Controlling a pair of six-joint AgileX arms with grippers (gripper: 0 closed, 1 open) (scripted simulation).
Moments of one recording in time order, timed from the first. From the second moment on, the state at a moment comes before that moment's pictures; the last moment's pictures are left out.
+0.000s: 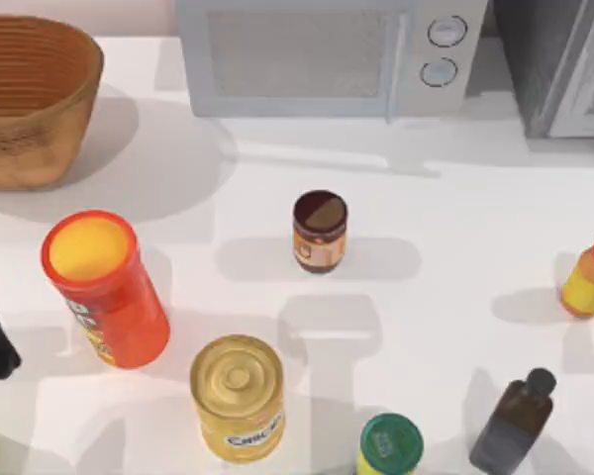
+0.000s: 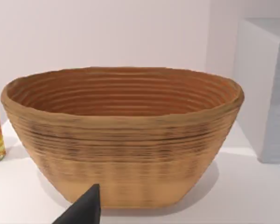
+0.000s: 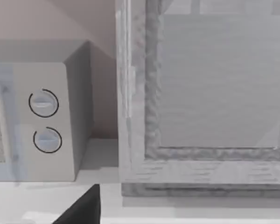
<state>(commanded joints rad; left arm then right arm) 0.00 0.00 0.00 0.00 0.00 0.00 0.00 0.00 0.00 0.00 0.00 0.00</state>
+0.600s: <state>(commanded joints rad) -0.14 0.36 0.33 -0.05 0.20 0.22 0.00 0.00 0.00 0.00 0.00 0.00</state>
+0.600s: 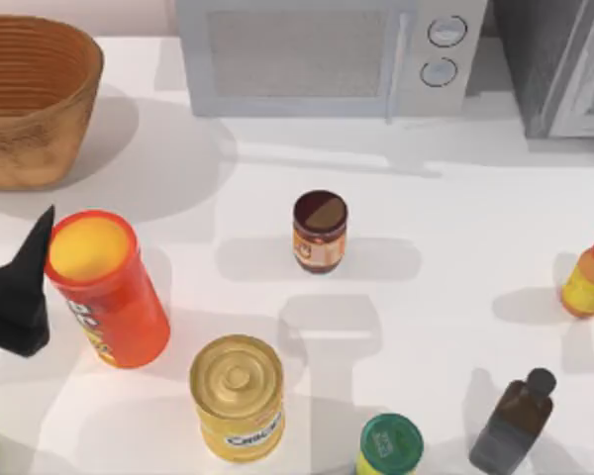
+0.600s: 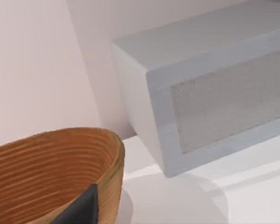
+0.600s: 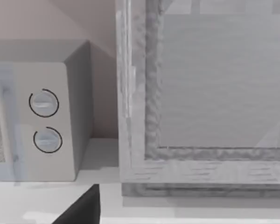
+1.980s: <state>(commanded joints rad) -0.30 2.02 1.18 -0.19 0.84 0.90 0.00 0.00 0.00 0.00 0.00 0.00</state>
